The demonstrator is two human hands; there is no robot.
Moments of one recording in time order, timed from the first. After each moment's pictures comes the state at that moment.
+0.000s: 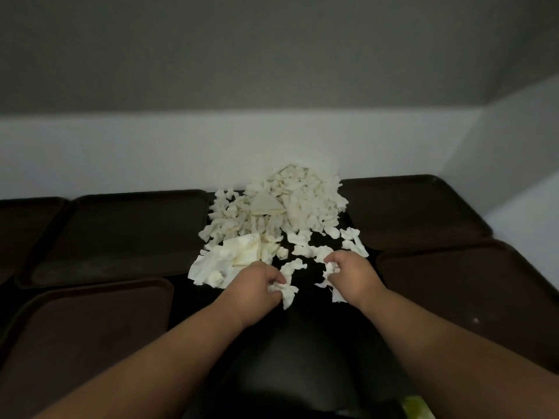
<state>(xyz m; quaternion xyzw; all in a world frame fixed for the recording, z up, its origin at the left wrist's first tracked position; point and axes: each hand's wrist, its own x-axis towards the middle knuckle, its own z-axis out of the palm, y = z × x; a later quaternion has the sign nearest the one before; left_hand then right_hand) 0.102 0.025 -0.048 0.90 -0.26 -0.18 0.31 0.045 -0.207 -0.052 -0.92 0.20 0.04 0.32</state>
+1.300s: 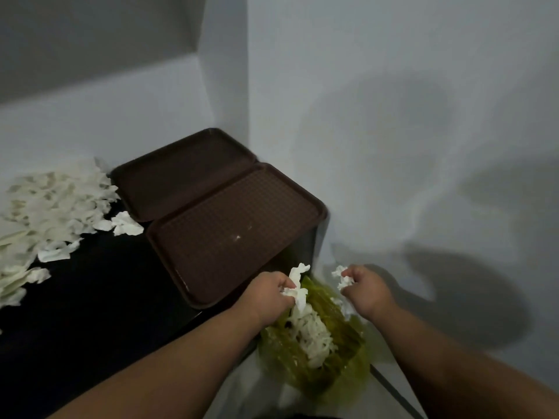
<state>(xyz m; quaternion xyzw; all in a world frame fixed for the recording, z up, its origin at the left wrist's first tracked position) -0.225 -0.340 -0.099 0.80 -0.42 -0.35 0.24 -0.410 -0.486 -0.126 -0.72 0.56 -0.04 0.41</state>
